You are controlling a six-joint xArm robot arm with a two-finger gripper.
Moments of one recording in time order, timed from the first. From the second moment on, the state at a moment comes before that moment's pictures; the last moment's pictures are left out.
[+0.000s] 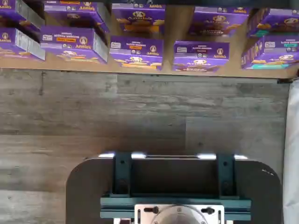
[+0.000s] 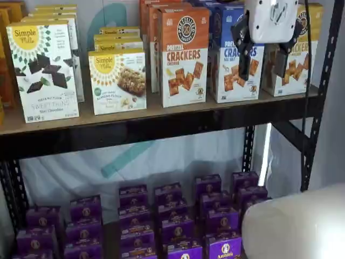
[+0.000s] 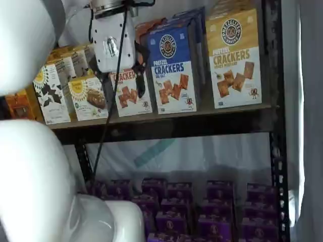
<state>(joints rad) 0.01 -0.84 -1.15 0.04 2.00 0.03</state>
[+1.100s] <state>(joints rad) -0.22 -0.81 -1.14 -0.05 1.76 -0.22</state>
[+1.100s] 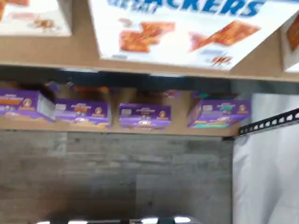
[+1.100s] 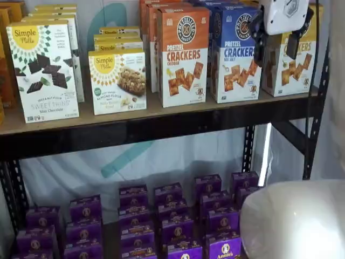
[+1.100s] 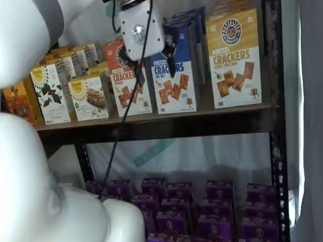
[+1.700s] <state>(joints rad) -0.52 -0.69 -1.23 0.09 1.65 -0.48</state>
